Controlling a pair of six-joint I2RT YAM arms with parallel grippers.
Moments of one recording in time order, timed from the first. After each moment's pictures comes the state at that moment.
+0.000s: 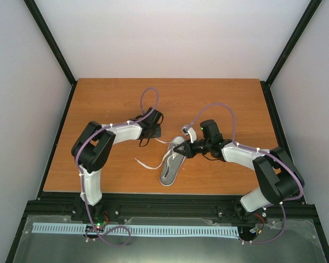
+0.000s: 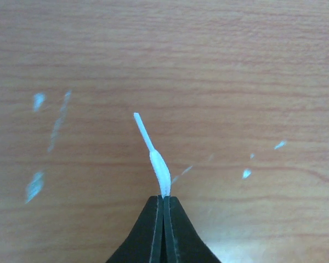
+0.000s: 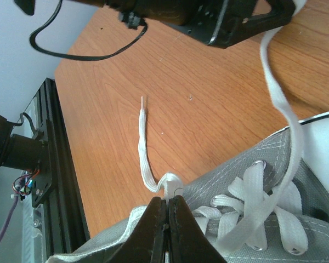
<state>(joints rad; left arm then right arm) -0.58 1.96 1.20 -0.27 -0.18 -0.59 0.50 1.50 0.67 0.09 -0.80 0.19</state>
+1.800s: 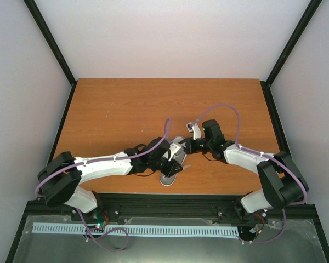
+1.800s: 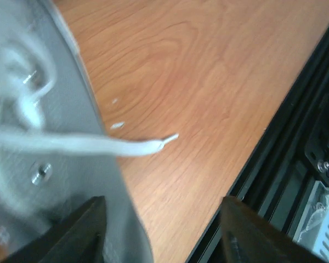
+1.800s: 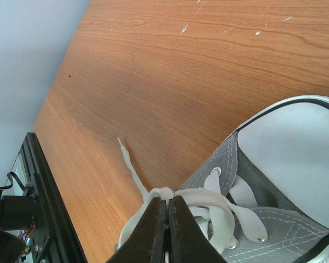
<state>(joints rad) -1.00 1.45 0.76 -0.13 0.27 -0.44 0.50 1.45 0.65 0.12 -0.63 0.44</state>
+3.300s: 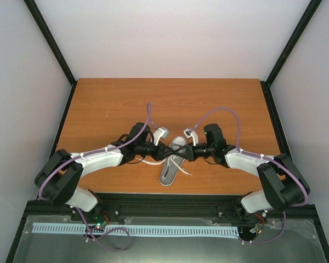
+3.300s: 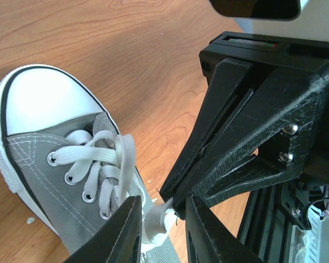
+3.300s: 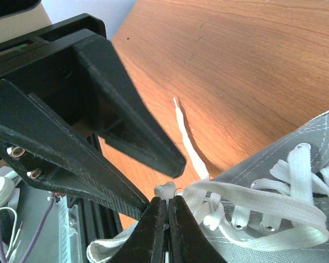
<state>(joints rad) -0.69 1.46 0.71 0.11 0.55 -0.34 0.50 1.42 0.57 0.21 -0.87 0.33</state>
